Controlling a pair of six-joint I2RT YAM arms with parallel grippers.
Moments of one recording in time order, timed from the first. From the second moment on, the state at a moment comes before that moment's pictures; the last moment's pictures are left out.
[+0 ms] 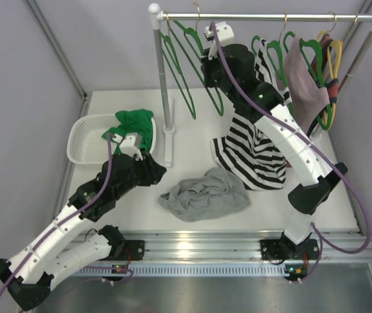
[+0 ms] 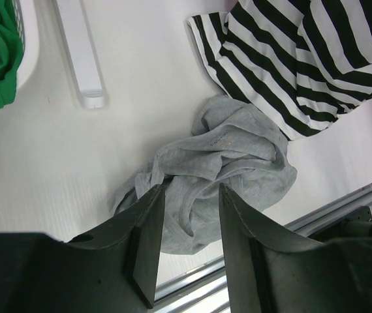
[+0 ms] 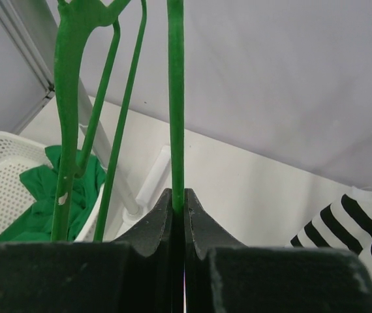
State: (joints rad) left arm -0.71 0.73 0.84 -0.55 -0.14 -0.63; right arm 0.71 1.79 2.17 -0.53 0.30 0.02
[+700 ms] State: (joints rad) left arm -0.71 0.81 0.74 -0.53 -0.11 -0.68; right arm 0.72 1.39 1.70 -0.45 0.29 0.09
